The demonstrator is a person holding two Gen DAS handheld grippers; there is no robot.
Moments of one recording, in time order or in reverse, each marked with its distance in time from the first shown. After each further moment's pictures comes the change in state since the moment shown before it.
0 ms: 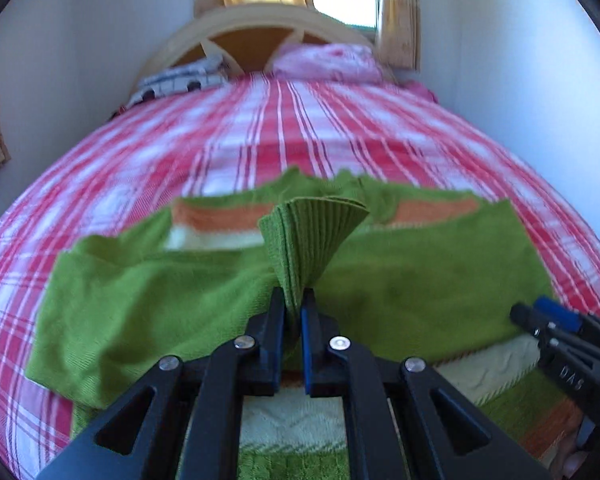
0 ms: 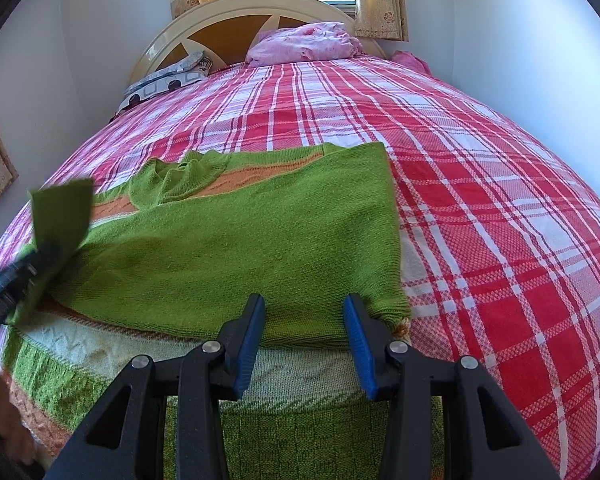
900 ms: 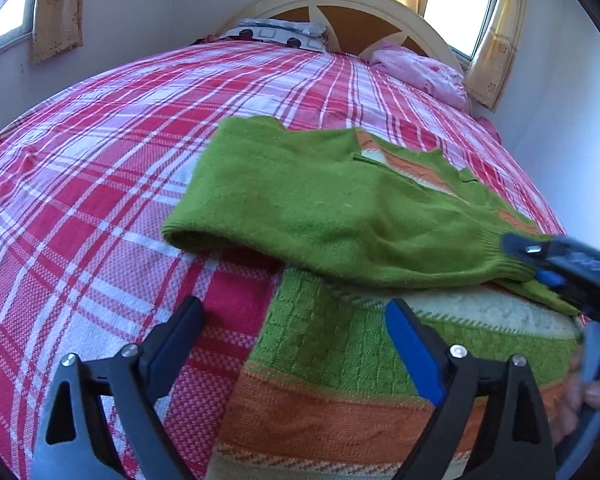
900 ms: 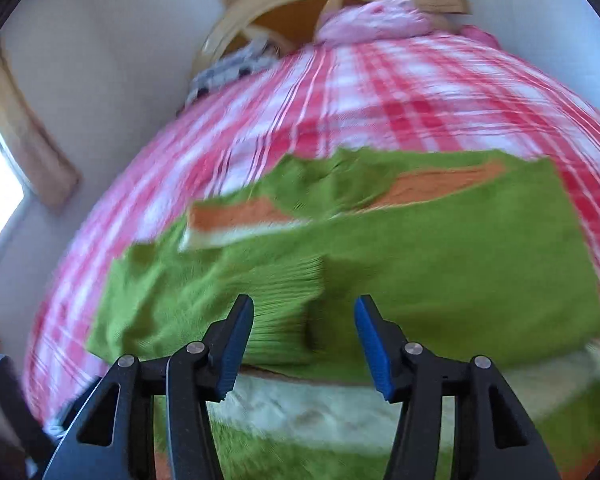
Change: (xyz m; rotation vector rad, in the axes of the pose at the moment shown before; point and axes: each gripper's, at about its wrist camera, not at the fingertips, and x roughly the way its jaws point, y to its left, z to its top) left arm -0.044 0.126 -0.084 -0.354 0.058 0.051; right arm 0.024 0.118 0.036 -0.007 0.106 0.273
